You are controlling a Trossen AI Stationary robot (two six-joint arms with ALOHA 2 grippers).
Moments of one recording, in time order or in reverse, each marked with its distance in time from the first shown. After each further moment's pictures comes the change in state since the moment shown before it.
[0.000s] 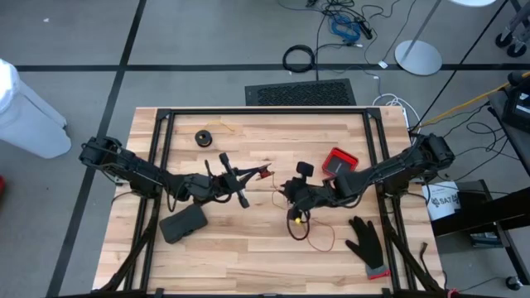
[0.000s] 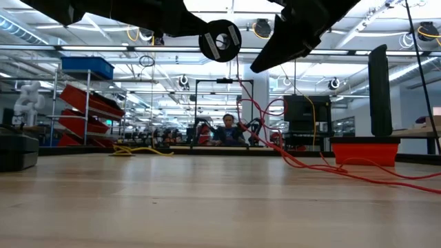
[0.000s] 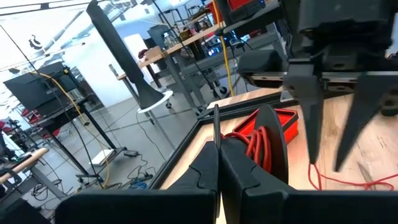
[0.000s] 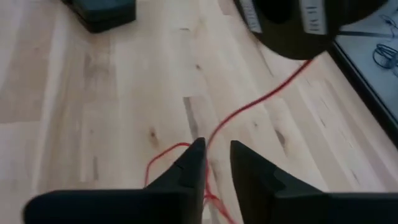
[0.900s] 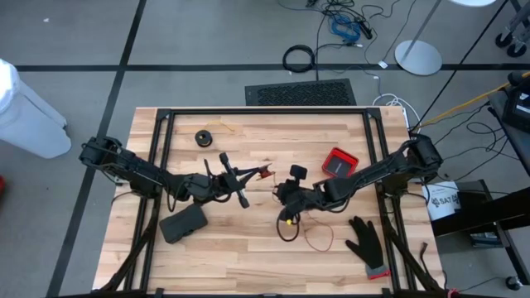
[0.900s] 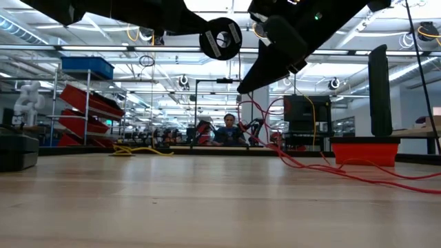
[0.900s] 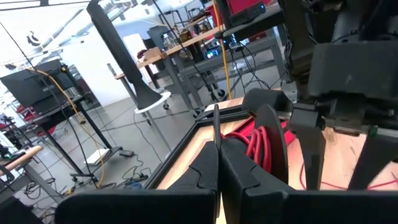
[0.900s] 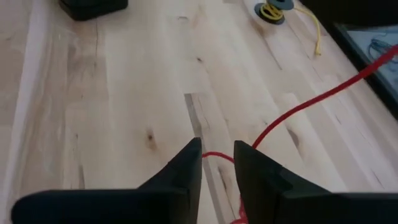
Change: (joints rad) left arm 0.000 0.000 0.000 0.010 0.007 -0.026; right arm -0.011 0.124 0.000 0.108 0.022 0.001
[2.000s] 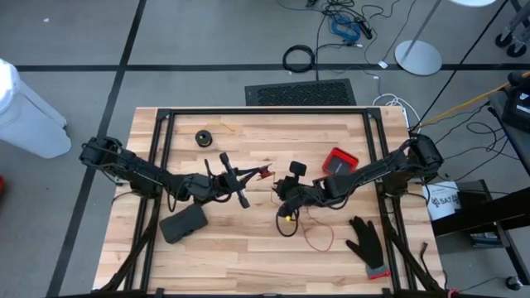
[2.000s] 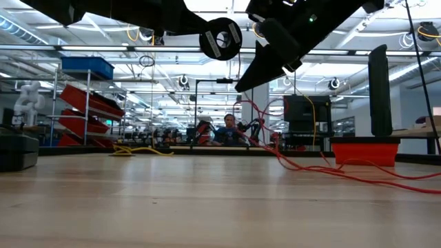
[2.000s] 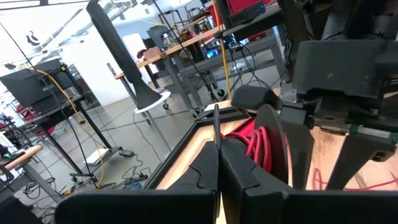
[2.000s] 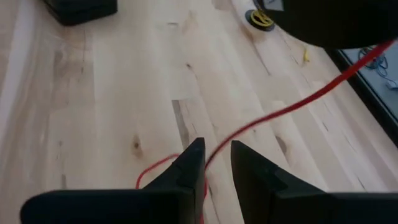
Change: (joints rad) left arm 0.000 0.000 0.000 -0.002 0.000 -0.003; right arm -0.035 -0.004 0.000 0.022 0.001 -0.039
